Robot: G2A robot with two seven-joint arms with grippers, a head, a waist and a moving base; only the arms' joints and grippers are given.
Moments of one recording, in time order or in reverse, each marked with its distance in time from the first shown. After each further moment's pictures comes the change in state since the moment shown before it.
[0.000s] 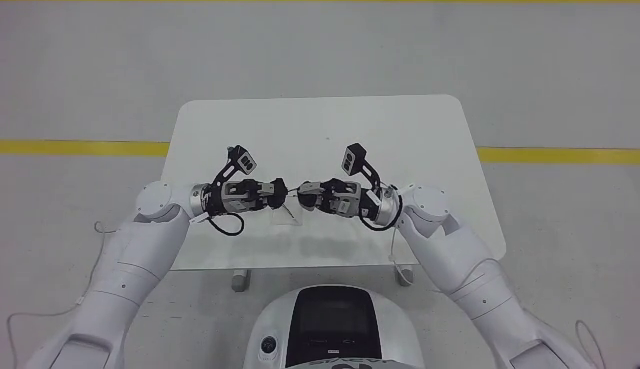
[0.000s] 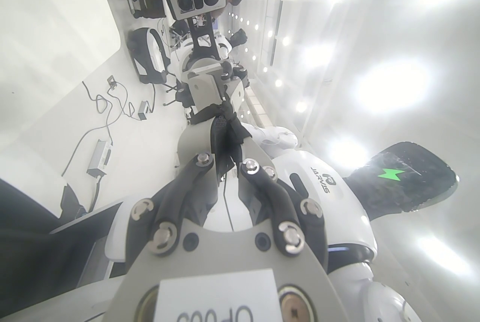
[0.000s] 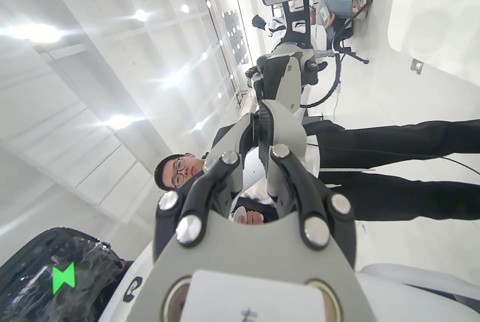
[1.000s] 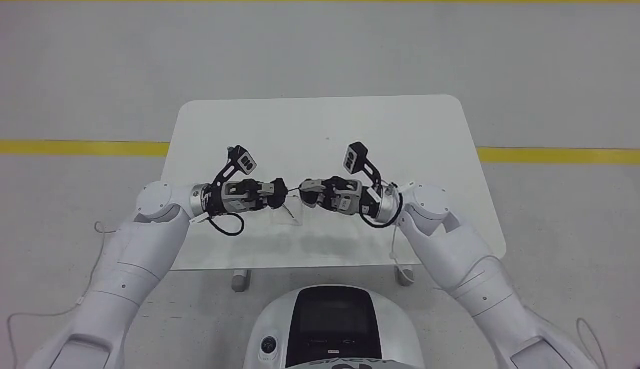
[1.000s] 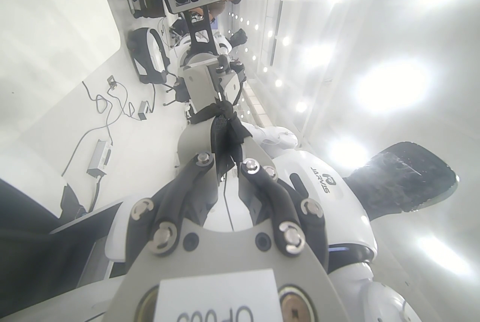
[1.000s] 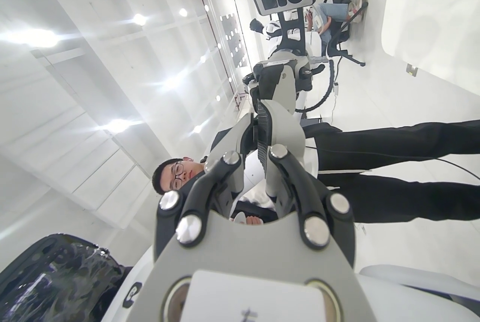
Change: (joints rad) left arm 0.000 0.000 0.000 0.000 0.000 0.000 0.000; right arm 0.013 0.006 -0.003 0.021 0.012 -0.002 -0.017
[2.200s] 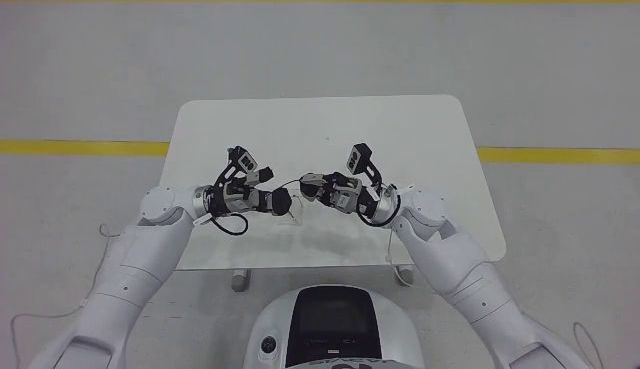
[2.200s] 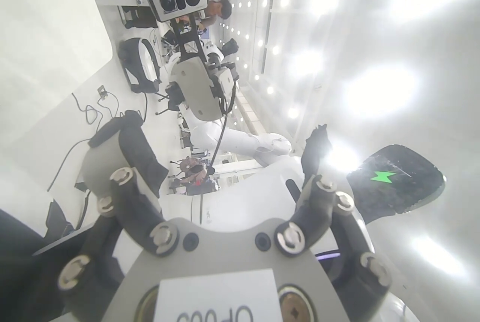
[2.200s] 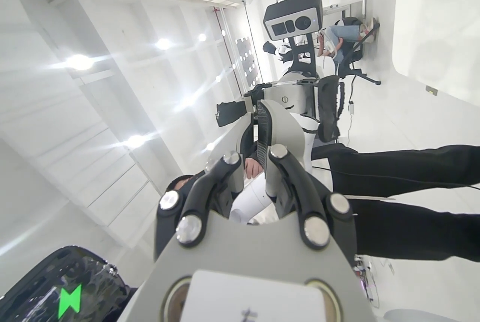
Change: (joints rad) left arm 0.014 -0.006 0.014 0.000 -0.044 -0.024 0.044; right arm -0.030 -0.007 -0.010 -0.016 0.051 -0.025 -0.113
